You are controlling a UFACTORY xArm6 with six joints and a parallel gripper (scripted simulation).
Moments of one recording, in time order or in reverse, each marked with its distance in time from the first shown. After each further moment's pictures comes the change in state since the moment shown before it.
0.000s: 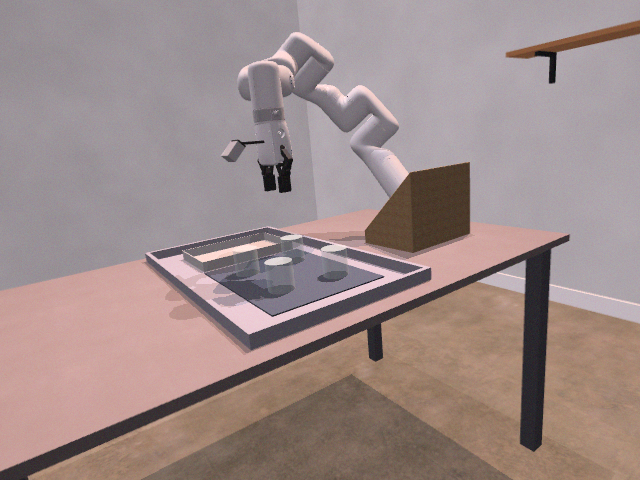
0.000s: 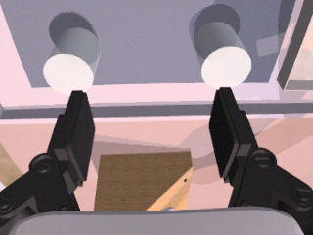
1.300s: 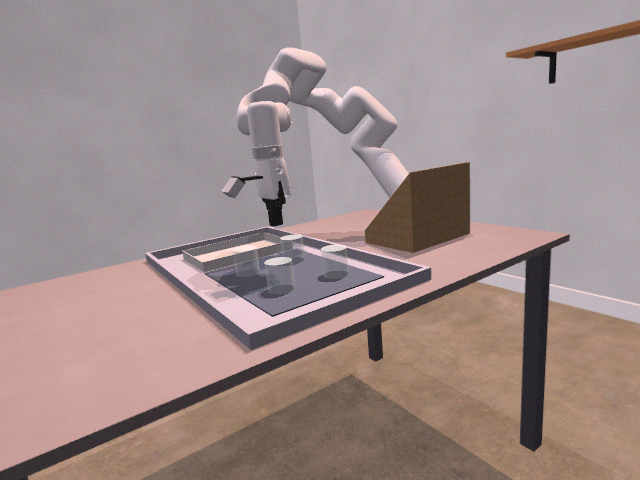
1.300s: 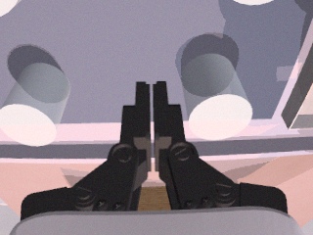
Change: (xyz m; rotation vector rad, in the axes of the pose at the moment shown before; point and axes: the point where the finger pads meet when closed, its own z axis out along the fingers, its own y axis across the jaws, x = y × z) arm 0.001 0.027 0.085 -0.001 -0.001 0.000
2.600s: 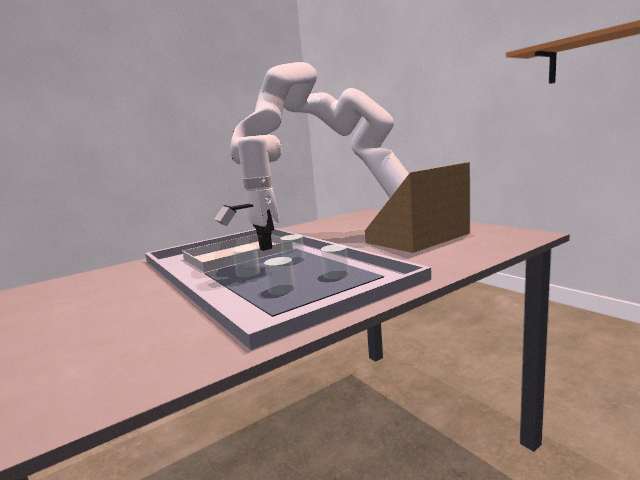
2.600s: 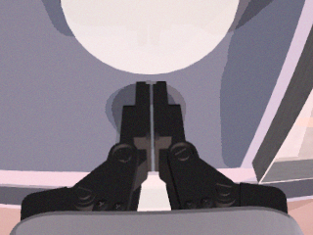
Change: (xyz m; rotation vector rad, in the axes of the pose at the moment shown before) arm 0.005 0.070 0.077 0.002 0.001 0.000
